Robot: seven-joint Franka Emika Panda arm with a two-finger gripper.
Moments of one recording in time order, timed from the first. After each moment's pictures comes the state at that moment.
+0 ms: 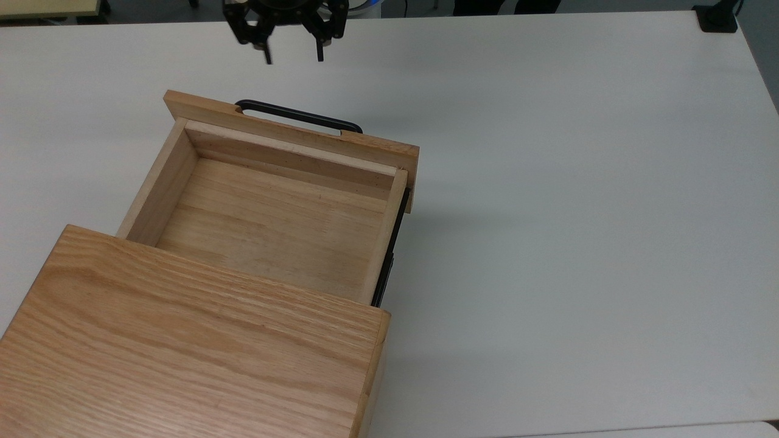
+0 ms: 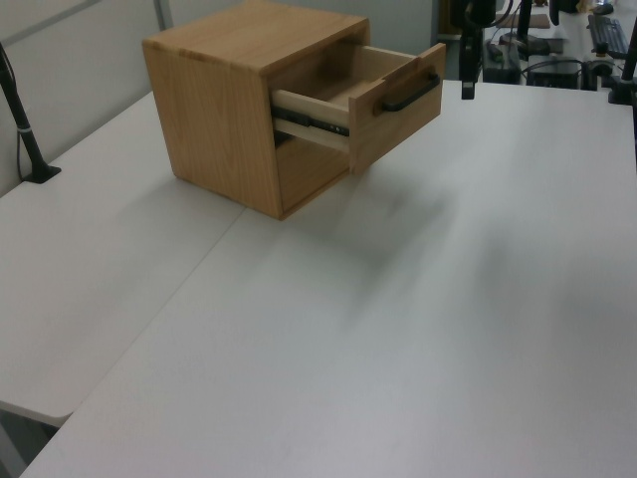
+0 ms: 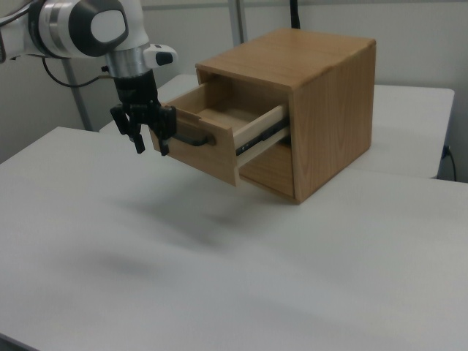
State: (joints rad) arm 0.02 0.06 -0.01 -1.60 -0.05 1.63 -0.13
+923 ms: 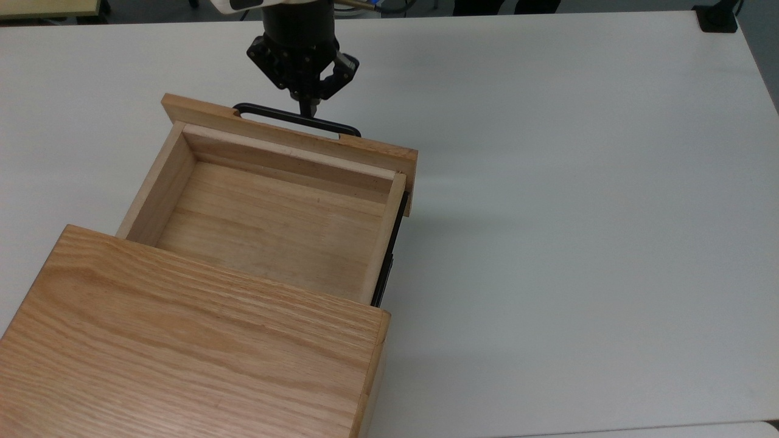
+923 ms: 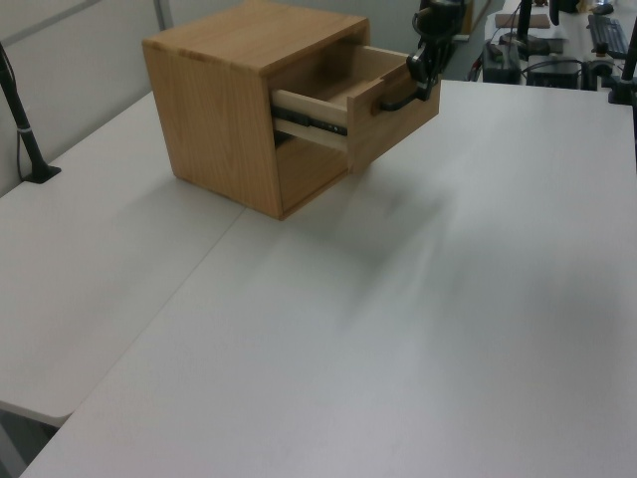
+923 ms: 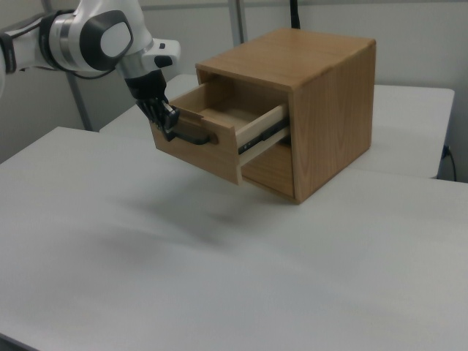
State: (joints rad) arm 0.02 0.12 0.02 -1.61 -0.06 1.92 0.32
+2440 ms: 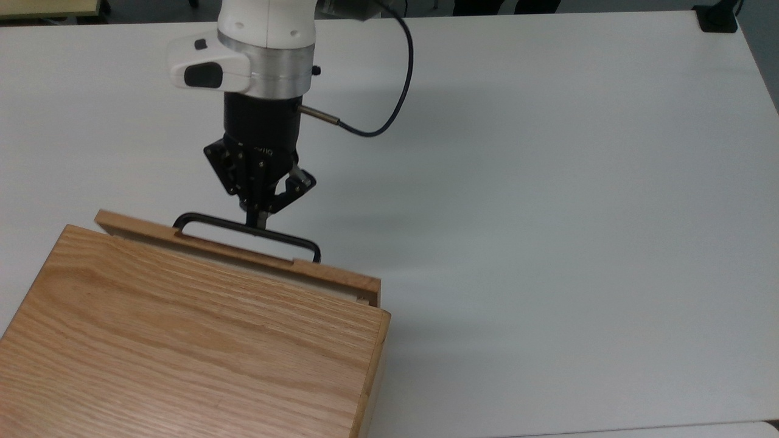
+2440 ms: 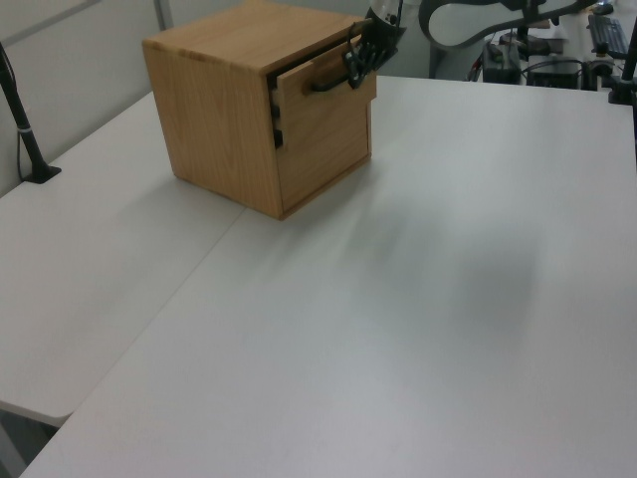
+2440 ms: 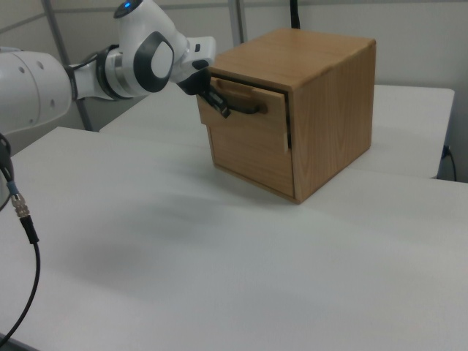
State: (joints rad) arm -0.02 0.40 0.02 -1.41 -0.25 2.35 0.58
